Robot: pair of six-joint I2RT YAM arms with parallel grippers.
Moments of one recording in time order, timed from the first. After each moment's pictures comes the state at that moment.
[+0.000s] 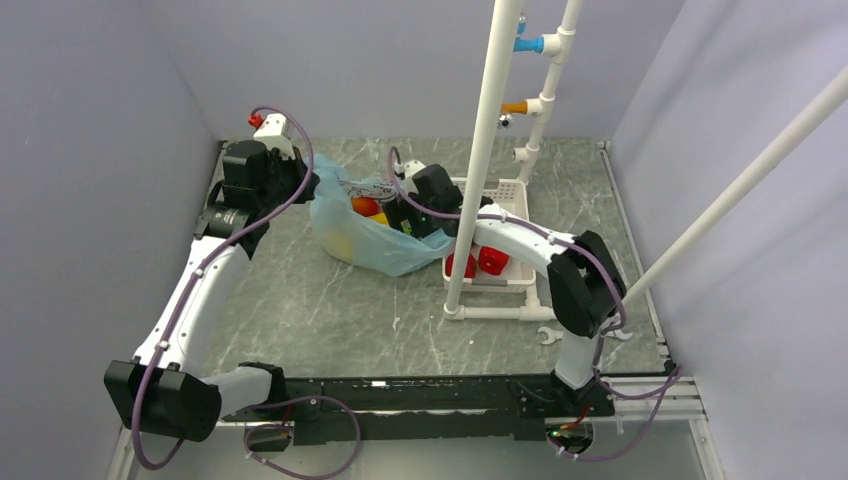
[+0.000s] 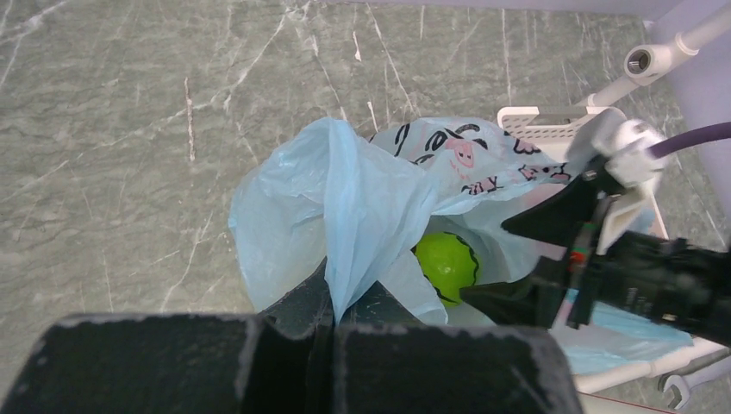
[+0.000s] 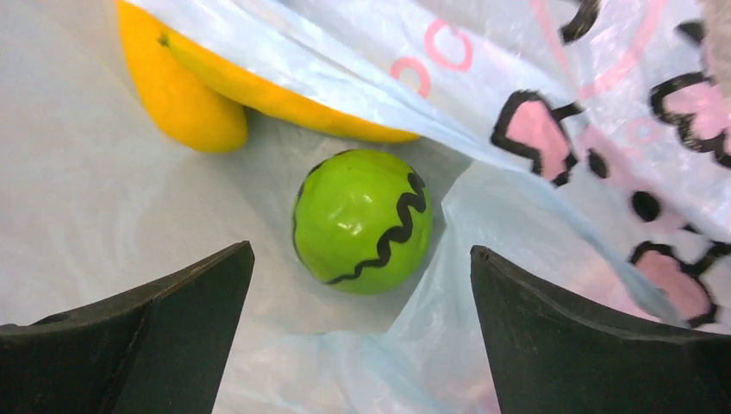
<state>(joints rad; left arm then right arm) -0.17 1.19 1.20 -0.38 0.15 -0.25 0.71 1.84 1.37 -0.28 -0.06 0.13</state>
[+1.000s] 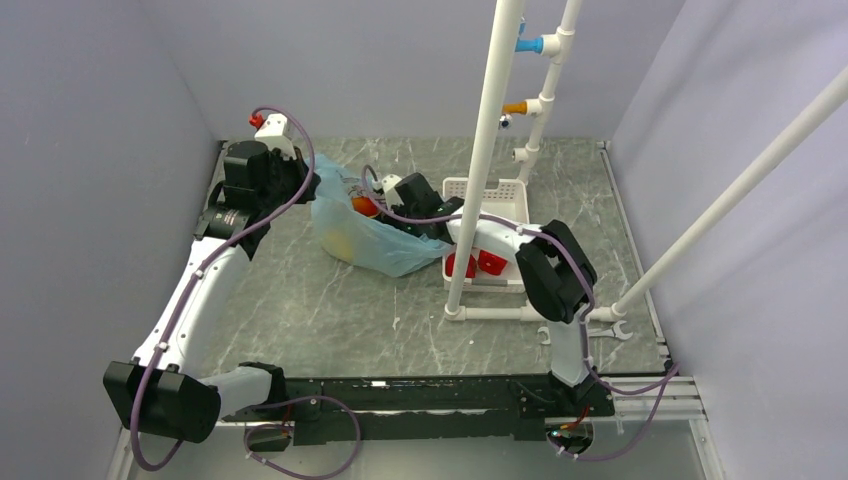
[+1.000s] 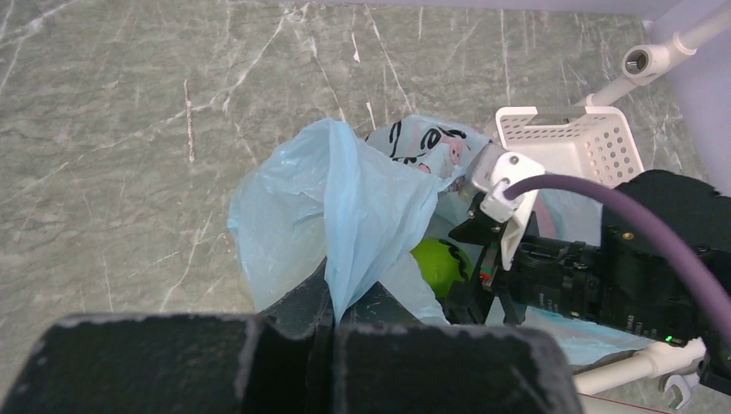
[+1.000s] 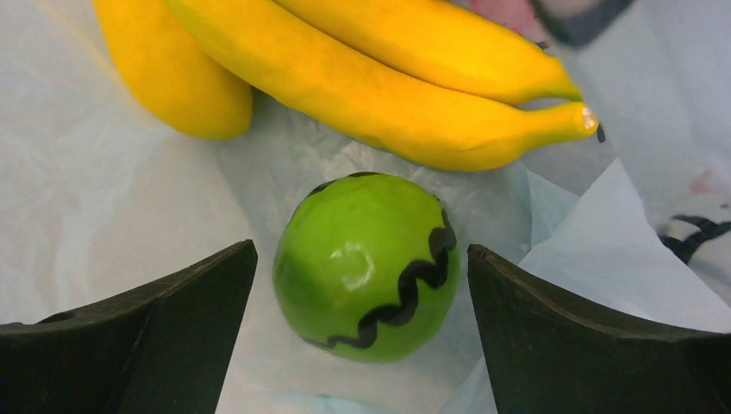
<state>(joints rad) -0.18 1.18 1.20 -0.38 0.14 -0.25 0.74 1.99 1.48 -0.29 -0.13 0.01</state>
